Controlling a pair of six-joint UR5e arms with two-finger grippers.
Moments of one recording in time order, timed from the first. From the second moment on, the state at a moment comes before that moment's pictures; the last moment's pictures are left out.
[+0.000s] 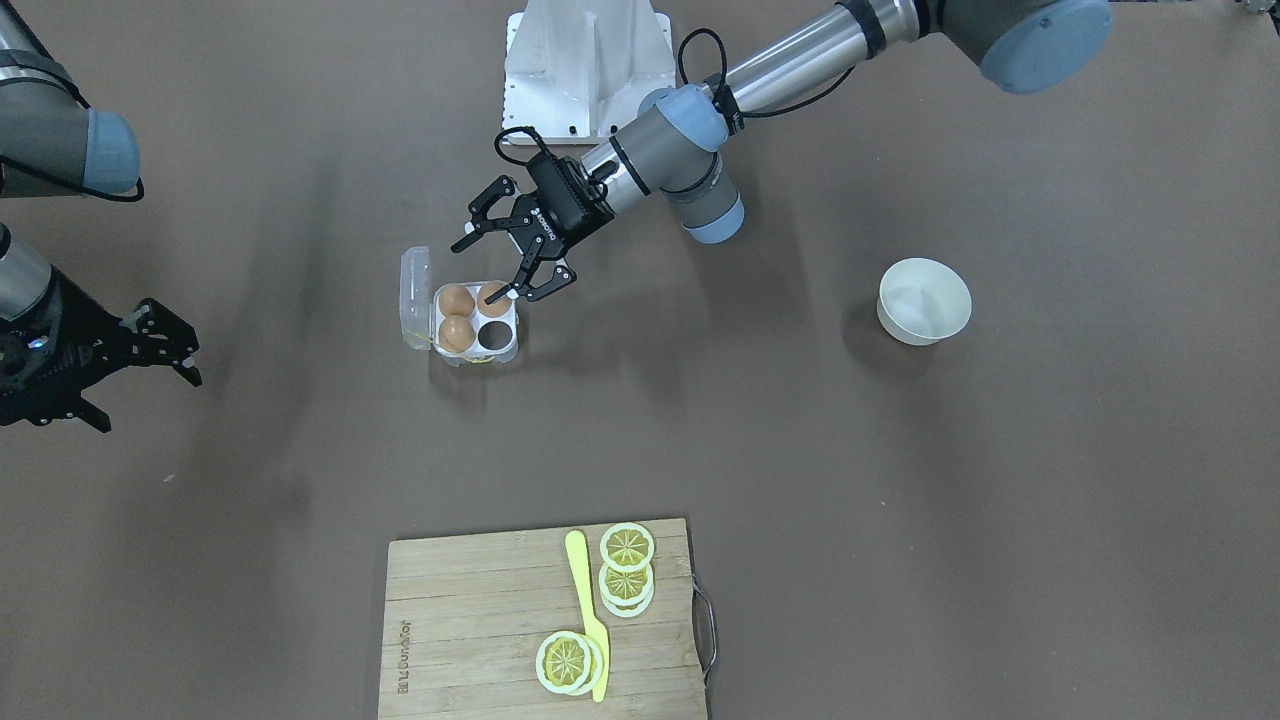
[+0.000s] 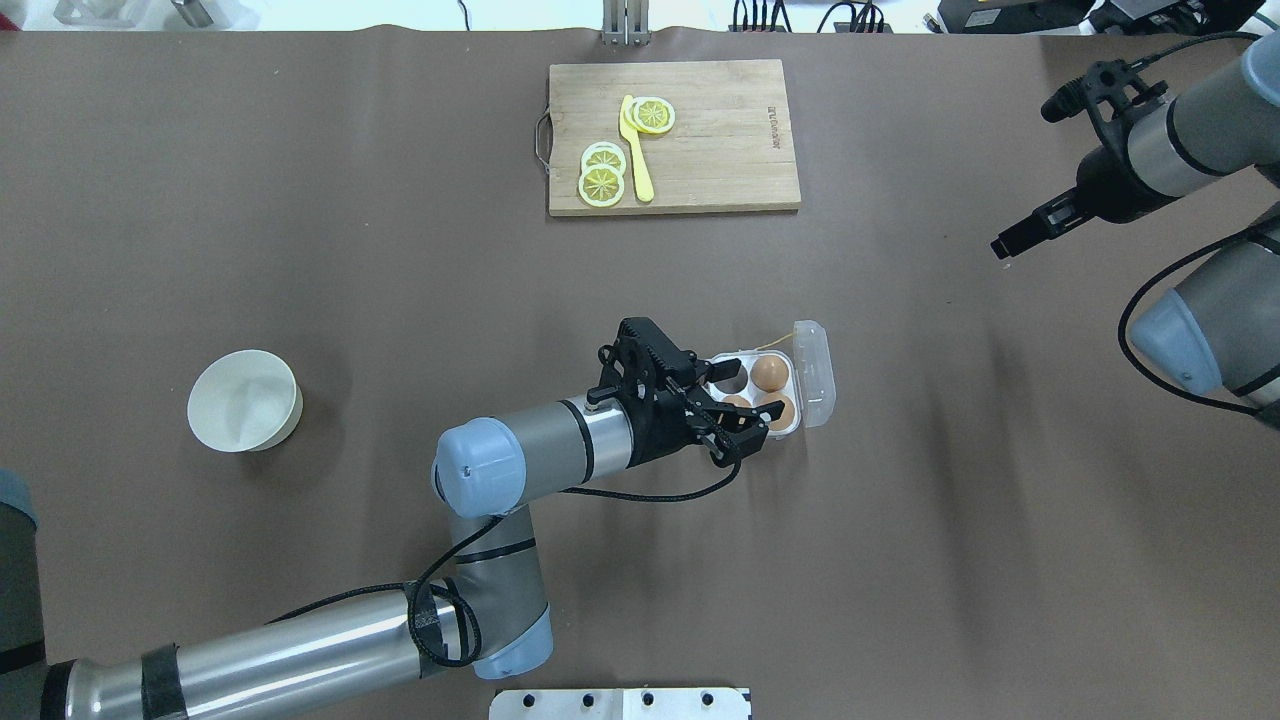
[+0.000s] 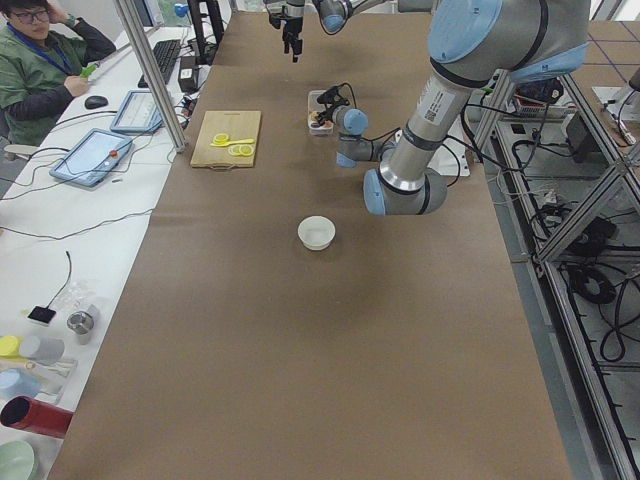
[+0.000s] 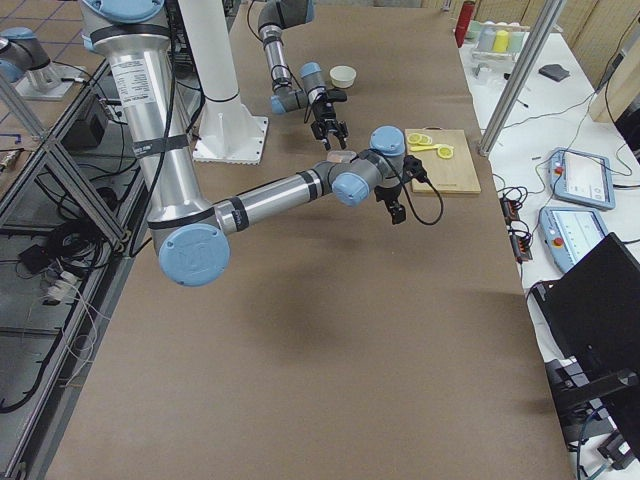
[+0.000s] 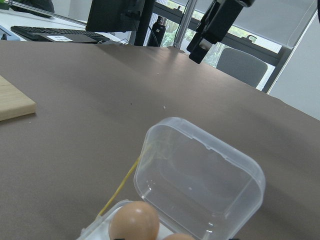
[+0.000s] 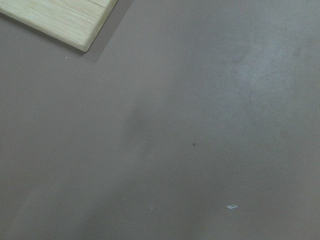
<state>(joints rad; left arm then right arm) -0.32 -2.40 -1.11 -3.10 -1.48 -0.69 1.04 -1.34 1.69 -1.21 2.20 0.34</state>
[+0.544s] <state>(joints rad) -0.36 -2.38 -1.19 -3.09 -1.48 -1.04 1.04 -1.34 1.69 -1.21 2.20 0.35</state>
